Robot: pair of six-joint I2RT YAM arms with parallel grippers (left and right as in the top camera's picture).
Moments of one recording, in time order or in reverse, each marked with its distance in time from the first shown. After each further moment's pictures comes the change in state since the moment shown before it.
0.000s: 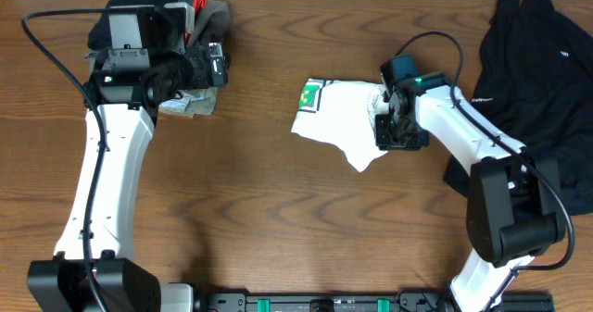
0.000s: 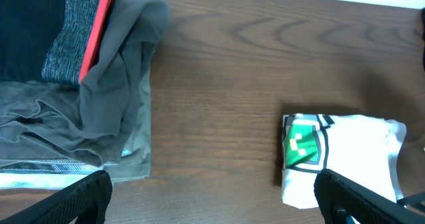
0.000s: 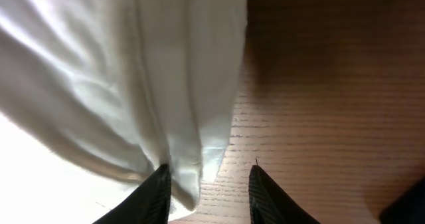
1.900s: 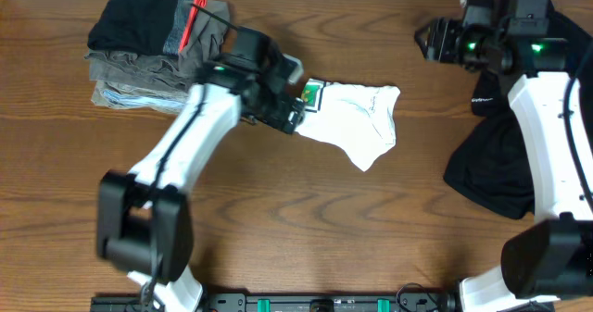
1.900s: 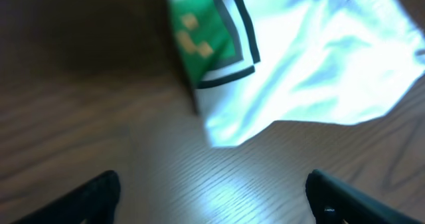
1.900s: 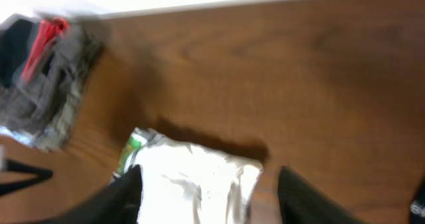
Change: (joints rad) left arm -0.351 0.290 -0.002 -0.095 0.016 0.225; right arm -0.272 -0.200 0.293 0.196 -0.347 -0.172
